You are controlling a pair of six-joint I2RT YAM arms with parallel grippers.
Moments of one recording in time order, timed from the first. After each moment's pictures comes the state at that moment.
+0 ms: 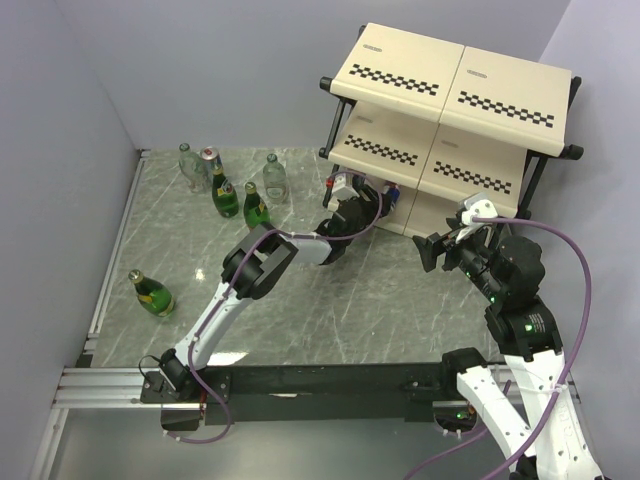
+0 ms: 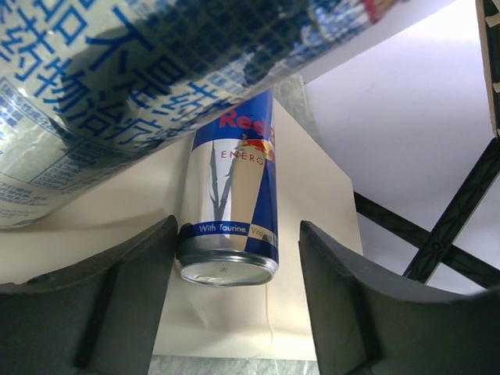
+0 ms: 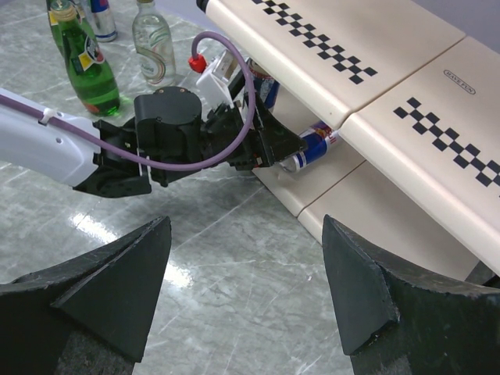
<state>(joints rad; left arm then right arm) -0.81 2.50 1.66 0.78 -0.28 -0.96 0.19 0.58 0.89 -0.48 -0.25 -0.14</state>
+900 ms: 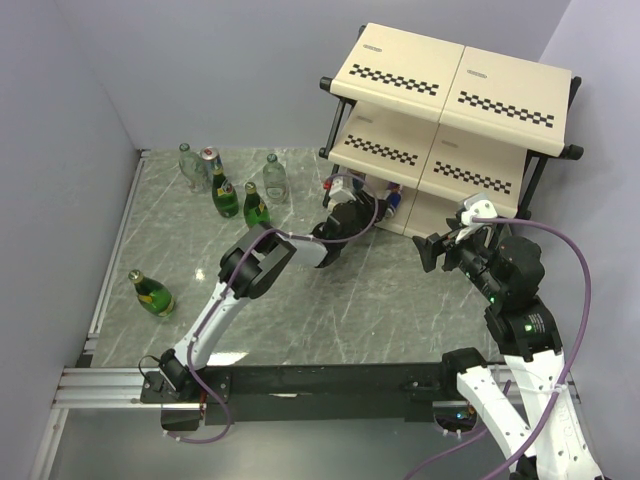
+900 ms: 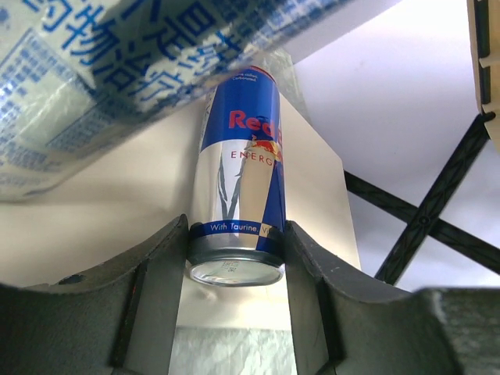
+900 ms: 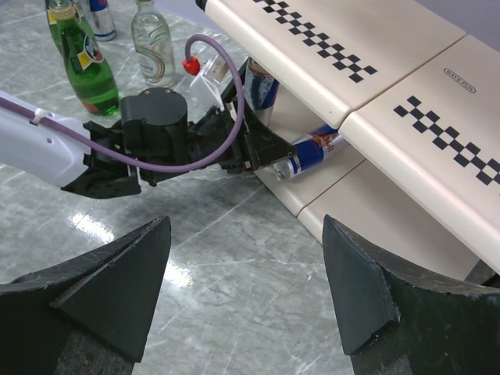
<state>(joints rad) -0.80 2.48 1.59 0.84 -0.21 -0.97 0.19 0.58 0.89 -0.48 -0.24 -0.14</state>
